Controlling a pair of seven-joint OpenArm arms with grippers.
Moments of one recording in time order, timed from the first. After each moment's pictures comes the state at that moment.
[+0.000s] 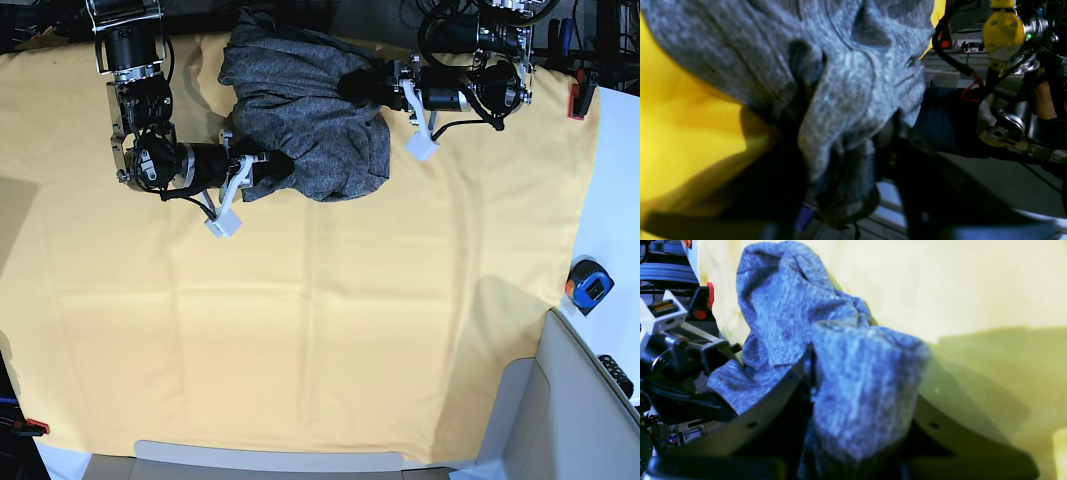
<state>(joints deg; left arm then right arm) 17.9 -14.0 -0.5 88.1 -71.8 -19.0 76.8 3.7 12.6 -6.0 79.0 57.4 18.8 -71.3</state>
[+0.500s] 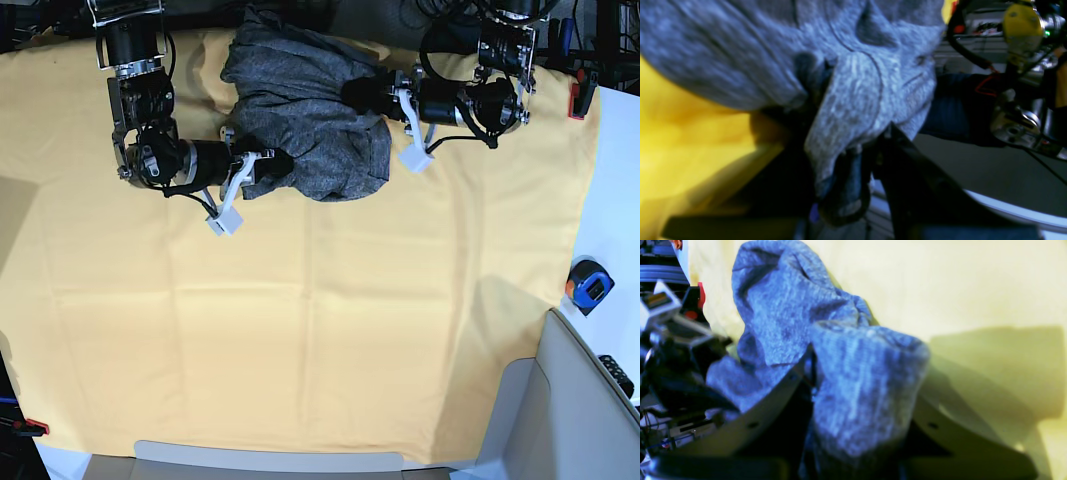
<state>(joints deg) 11.8 -17.6 2.7 87.7 -69.5 -18.3 77.5 2.6 12.6 -5.9 82.7 56.1 17.9 -71.2</state>
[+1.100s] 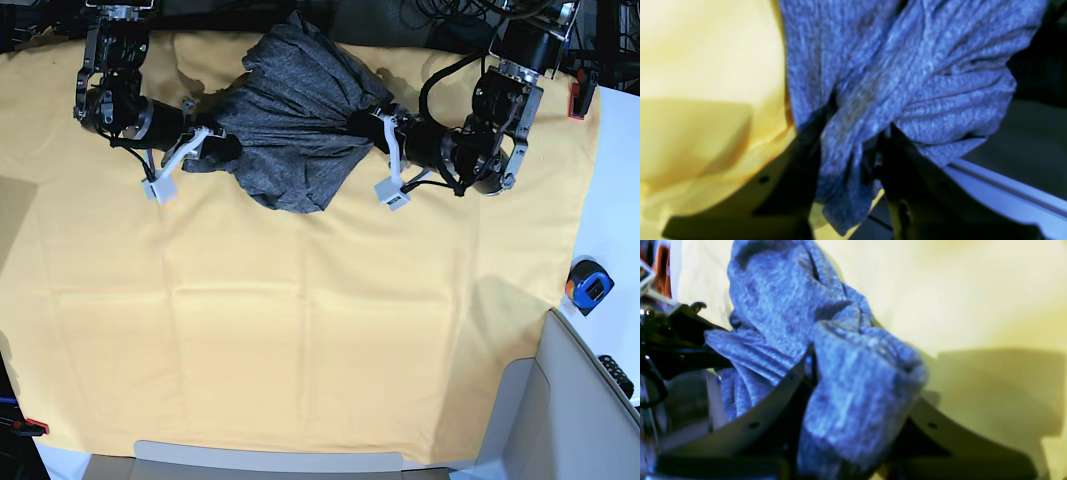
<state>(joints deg) -3.3 -22.0 19.0 87.3 -57.6 -17.9 77.9 -12.0 9.3 14.0 97.8 53.0 17.3 -70.4</state>
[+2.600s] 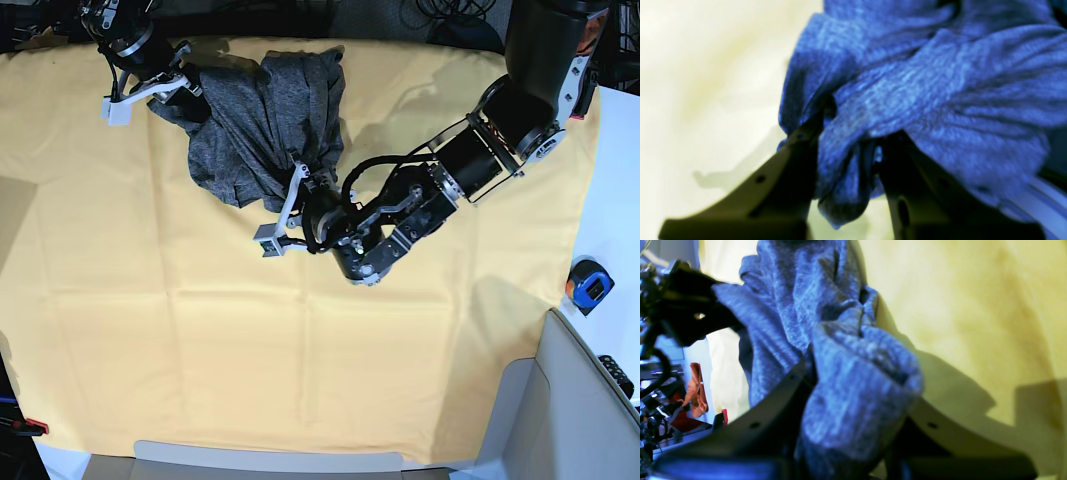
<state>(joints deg) -37.3 -10.7 58.0 71.0 -49.7 -18.3 70.6 -30.1 -8.3 32.3 111.3 52.7 16.9 -60.1</state>
